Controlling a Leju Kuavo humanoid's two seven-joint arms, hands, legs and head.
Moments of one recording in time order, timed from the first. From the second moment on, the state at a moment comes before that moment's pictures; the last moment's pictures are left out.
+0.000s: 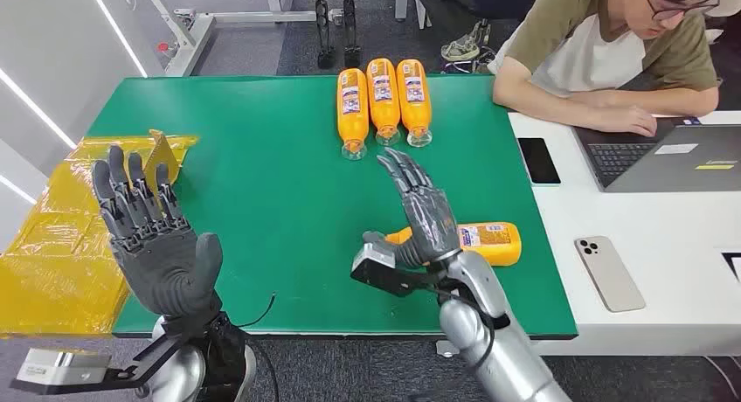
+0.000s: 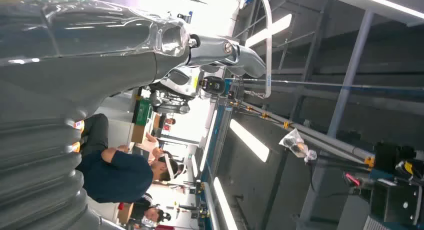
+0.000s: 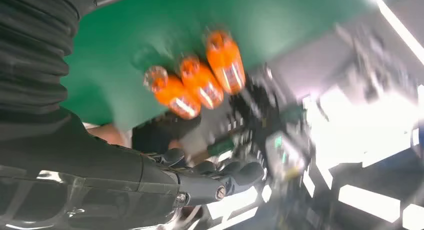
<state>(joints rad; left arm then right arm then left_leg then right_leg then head) -0.05 -0.24 -0.38 -1.52 -0.07 0.25 -0.70 -0.51 -0.01 0.53 -1.16 0.91 -0.11 -0.23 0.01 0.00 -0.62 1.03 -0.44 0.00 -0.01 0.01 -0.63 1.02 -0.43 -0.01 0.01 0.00</state>
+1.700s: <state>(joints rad) -0.04 -0.20 -0.34 -1.58 -0.02 0.27 -0.70 -1.04 -0.26 1.12 -0.56 0.77 0.44 -0.20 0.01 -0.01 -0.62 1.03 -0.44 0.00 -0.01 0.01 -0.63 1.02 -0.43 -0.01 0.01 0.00</state>
